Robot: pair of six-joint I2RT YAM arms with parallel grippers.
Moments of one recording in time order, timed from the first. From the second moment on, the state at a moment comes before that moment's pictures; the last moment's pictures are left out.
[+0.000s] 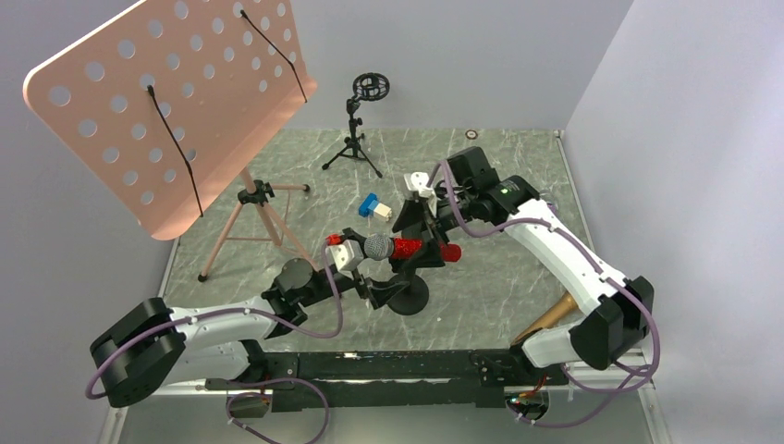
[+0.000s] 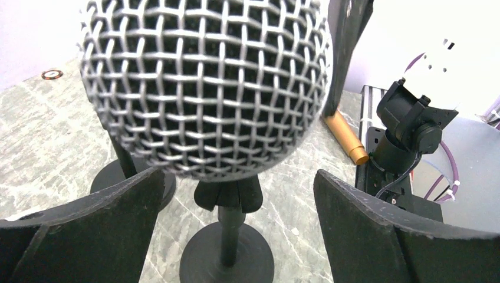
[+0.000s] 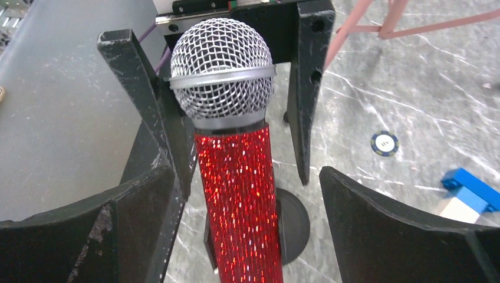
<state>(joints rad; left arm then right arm) -0.93 1.13 0.32 0.98 0.27 -0.13 0.56 1.40 1.31 -0.81 -1.12 -0.71</state>
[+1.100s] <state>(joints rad) -0.96 1.24 0.10 1.23 0.21 -0.07 0.31 1.30 1.22 -1.06 -1.24 -1.08</state>
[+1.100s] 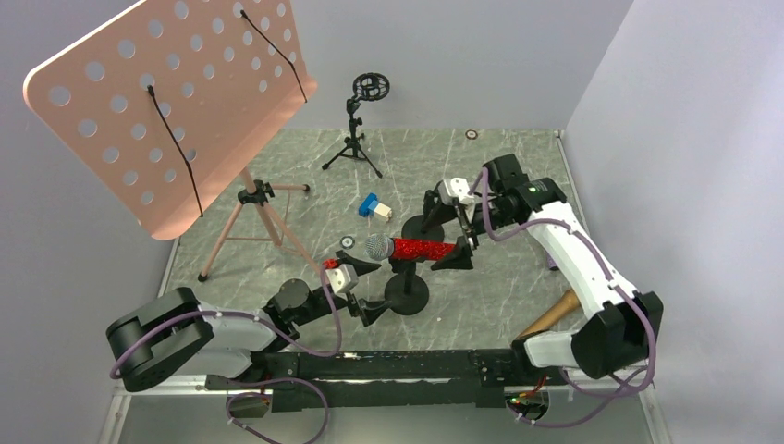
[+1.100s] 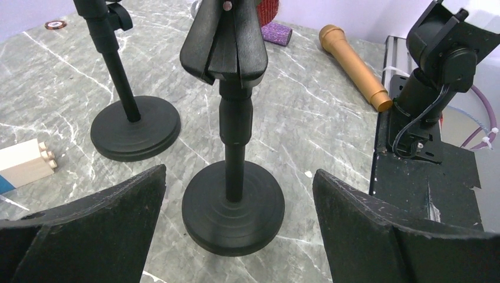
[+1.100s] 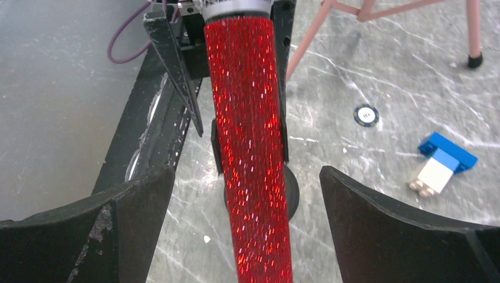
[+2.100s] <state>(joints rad) -0.96 1.08 0.11 1.11 0.21 -0.04 0.49 1.48 1.34 -1.10 -1.15 -1.08</state>
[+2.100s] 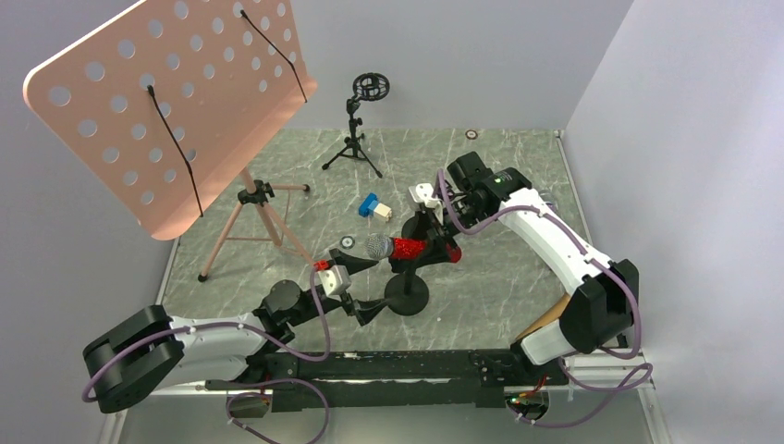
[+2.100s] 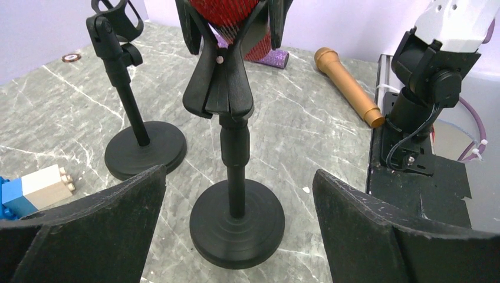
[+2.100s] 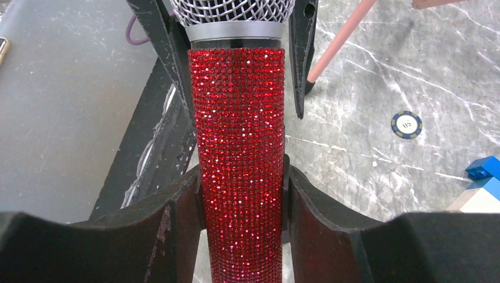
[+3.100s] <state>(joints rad) -0.96 0.96 0.10 1.02 0.21 0.00 0.01 1.35 1.47 -1.39 -1.00 -1.14</state>
